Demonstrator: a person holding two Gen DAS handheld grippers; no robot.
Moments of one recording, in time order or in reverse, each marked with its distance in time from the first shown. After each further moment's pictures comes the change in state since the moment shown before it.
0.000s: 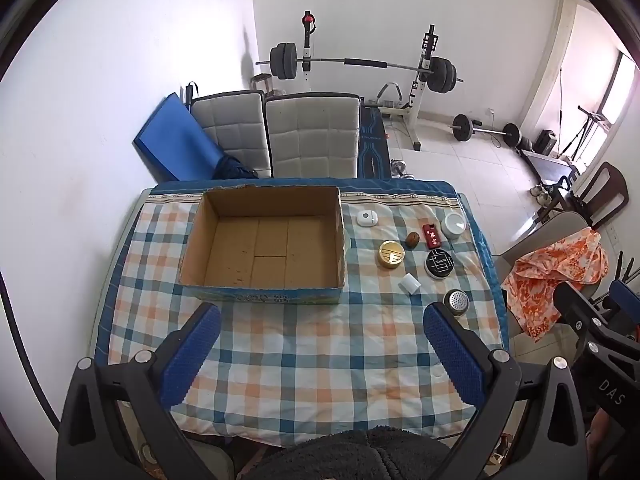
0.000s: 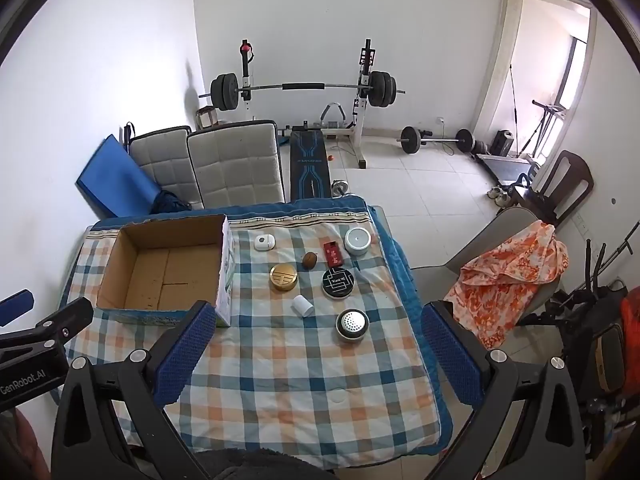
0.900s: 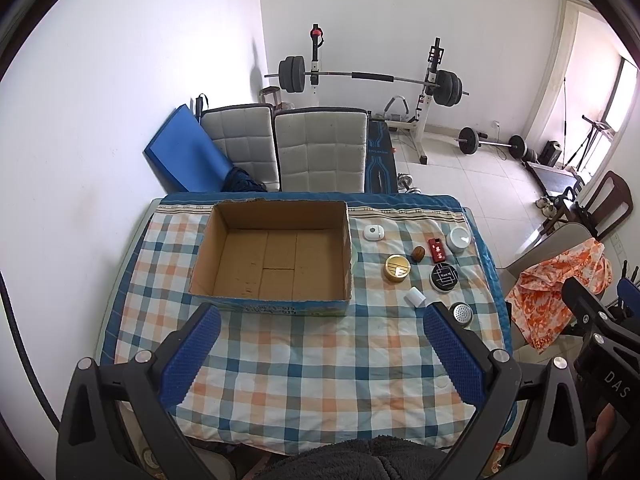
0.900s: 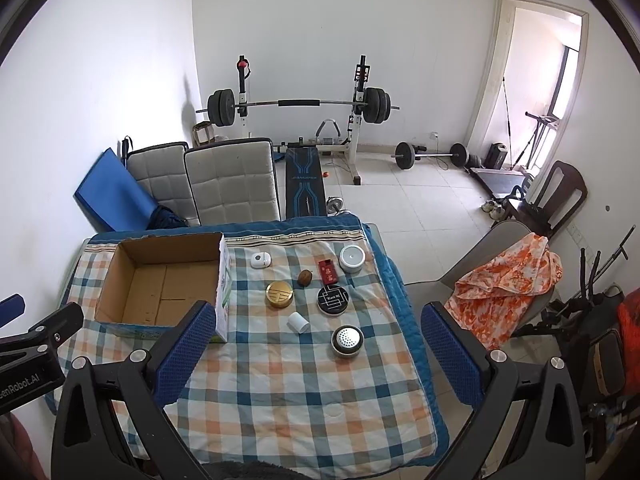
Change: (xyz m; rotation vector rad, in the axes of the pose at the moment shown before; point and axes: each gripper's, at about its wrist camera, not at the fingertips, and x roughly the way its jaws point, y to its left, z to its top) left arm -0.017 0.005 0.005 -0.012 -0.060 0.022; right arm -0.015 -0.003 0.006 -0.004 -0.071 -0.027
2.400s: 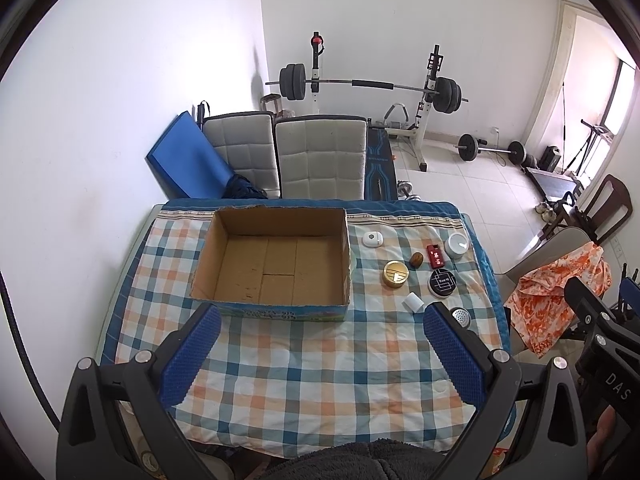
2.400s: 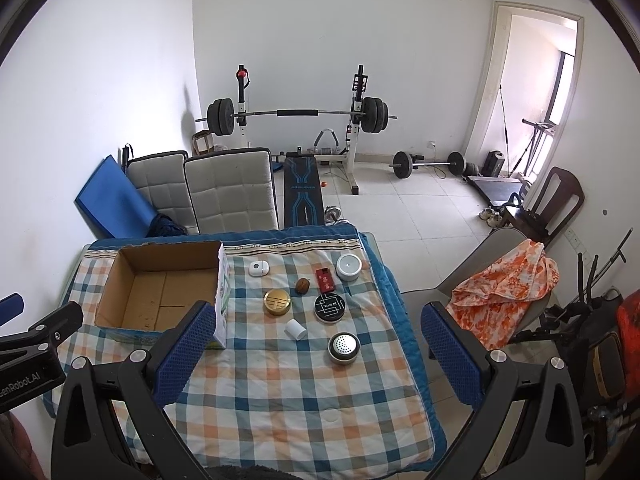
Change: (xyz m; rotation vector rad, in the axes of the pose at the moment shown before) left arm -0.008 -0.002 0.005 -0.003 -0.020 0.000; right arm -0.007 0.004 -0.002 0.001 -0.041 -0.008
